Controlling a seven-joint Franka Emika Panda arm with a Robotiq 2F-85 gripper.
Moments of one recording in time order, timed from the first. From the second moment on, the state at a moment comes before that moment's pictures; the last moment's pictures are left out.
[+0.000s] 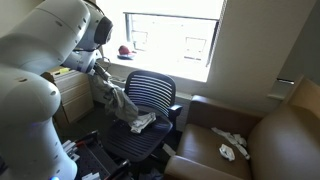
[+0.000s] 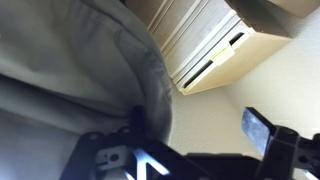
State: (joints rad) arm 0.33 0.93 0.69 -1.83 -0.19 3.45 0.04
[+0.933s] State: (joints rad) arm 0.35 0.92 0.62 -1.75 -0.25 3.29 -0.09
